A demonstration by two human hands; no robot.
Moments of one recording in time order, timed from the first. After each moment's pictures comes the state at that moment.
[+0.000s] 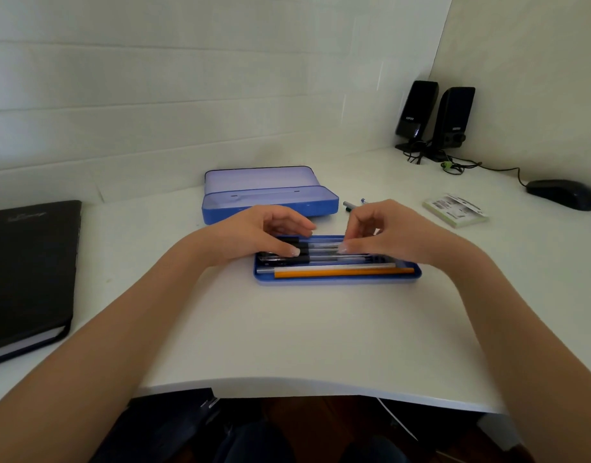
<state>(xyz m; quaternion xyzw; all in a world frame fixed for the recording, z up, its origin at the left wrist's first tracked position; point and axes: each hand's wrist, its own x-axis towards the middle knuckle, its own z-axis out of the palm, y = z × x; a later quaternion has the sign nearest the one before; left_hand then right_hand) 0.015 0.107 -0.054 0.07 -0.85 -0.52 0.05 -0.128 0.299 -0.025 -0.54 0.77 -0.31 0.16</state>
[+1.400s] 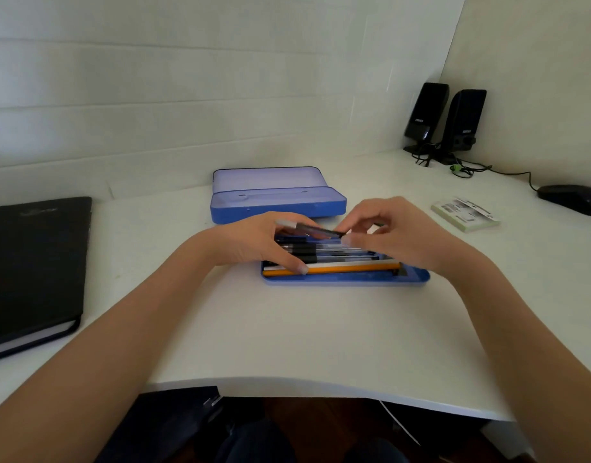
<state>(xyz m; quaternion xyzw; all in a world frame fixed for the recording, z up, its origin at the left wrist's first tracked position) 0.020 0.111 -0.050 0.04 -0.90 -0.44 0.01 -0.122 0.295 -0.028 -0.56 0.73 -0.37 0.11</state>
